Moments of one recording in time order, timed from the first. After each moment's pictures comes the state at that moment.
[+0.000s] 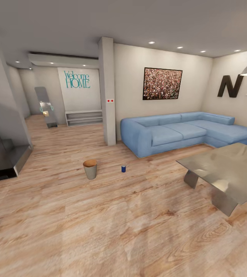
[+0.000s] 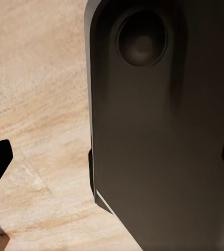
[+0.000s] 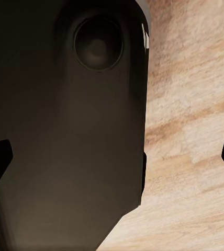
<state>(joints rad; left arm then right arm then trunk) 0.00 0.04 0.00 0.00 0.00 0.00 0.00 0.00 -0.03 -0.01 0.00 0.00 0.00 0.00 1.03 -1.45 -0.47</state>
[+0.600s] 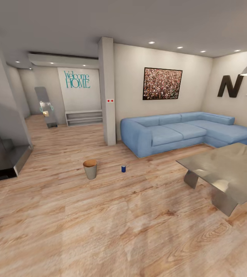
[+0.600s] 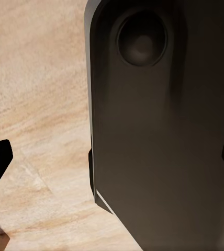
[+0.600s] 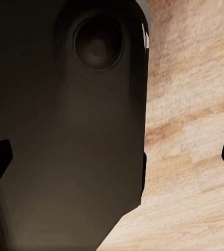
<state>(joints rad) 0.00 0.04 0.00 0.00 0.00 0.00 0.00 0.00 -0.03 -0.01 0.00 0.00 0.00 0.00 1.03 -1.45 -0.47</state>
